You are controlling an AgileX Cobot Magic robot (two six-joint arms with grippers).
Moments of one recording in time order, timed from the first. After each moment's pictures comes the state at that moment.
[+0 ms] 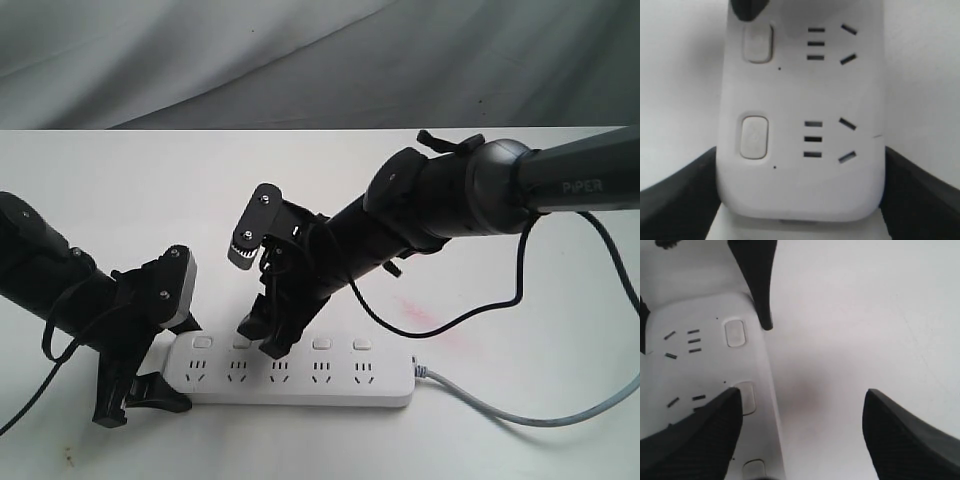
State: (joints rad) left arm -0.08 1.89 -0.82 -0.87 0.65 2.07; right arm 0.63 2.07 -1.26 0.98 0.50 -1.49
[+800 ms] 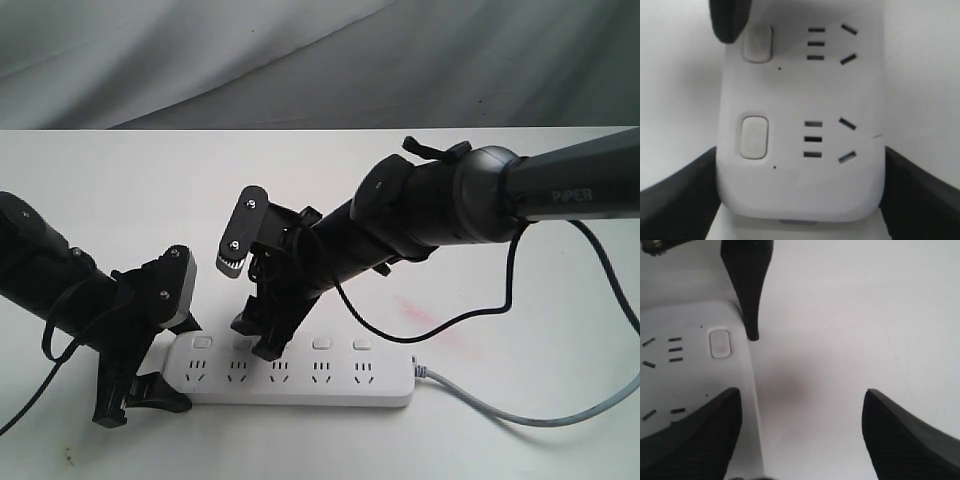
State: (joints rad) left arm -0.08 1.89 -0.82 -0.87 0.65 2.07; right arm 0.67 2.07 -1.26 0.98 0.41 -1.55
